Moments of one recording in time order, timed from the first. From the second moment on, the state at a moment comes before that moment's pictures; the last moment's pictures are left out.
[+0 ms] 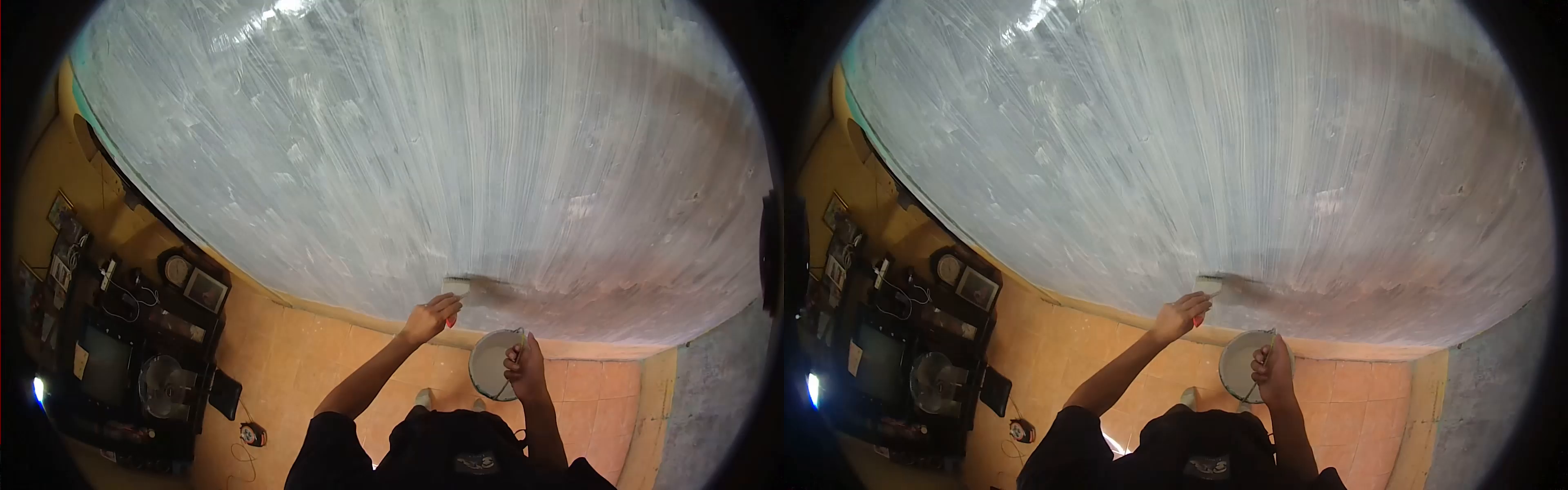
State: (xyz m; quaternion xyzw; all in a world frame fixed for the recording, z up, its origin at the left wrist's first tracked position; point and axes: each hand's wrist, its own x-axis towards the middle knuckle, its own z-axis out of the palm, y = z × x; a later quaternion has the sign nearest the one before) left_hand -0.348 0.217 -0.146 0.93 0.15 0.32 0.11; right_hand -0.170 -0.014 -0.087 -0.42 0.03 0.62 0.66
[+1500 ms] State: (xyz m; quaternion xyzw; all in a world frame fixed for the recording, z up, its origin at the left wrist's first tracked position) left_hand -0.286 0.195 0.050 0.85 -0.03 0.45 -0.27; right_hand -0.125 -0.043 -0.124 -0.43 0.08 0.60 0.67
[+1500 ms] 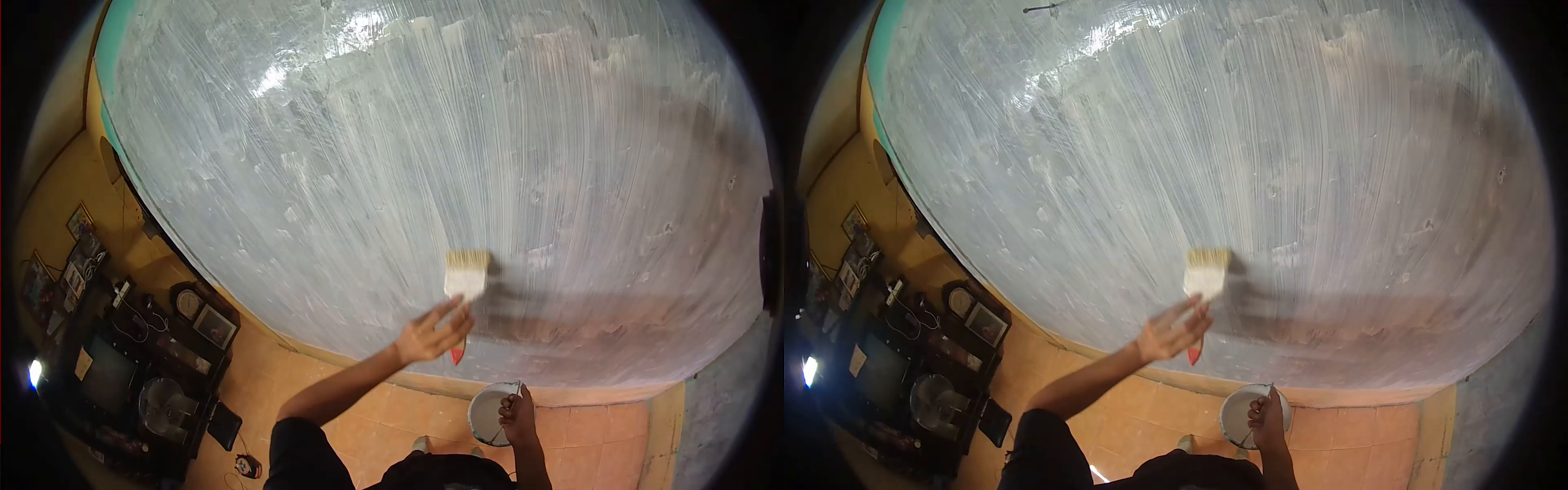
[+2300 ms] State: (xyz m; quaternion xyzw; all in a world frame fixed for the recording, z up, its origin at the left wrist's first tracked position) left_hand -0.296 0.215 0.190 0.94 0.12 0.28 0.13; right_hand -0.108 -0.061 -0.140 -0.41 0.08 0.62 0.67
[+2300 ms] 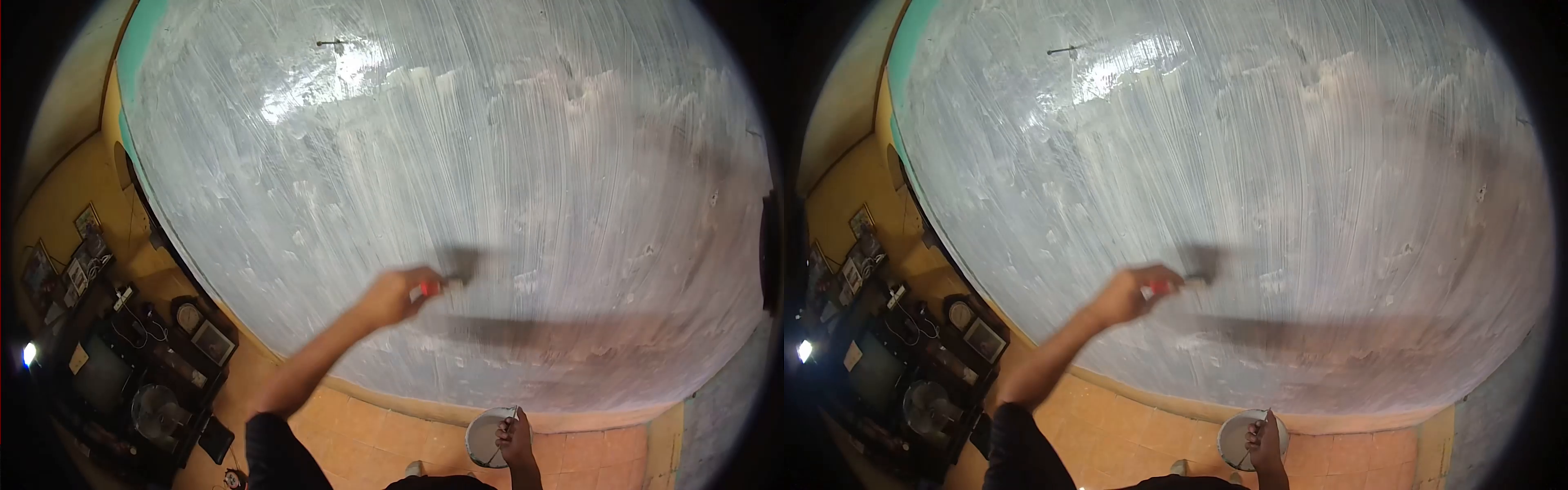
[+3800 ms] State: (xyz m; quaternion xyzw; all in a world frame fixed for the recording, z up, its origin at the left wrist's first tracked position) left_hand -0.228 0.174 0.468 0.86 -0.03 0.50 -0.14; right_hand -0.078 -0.091 -0.163 -0.39 0.11 0.60 0.69
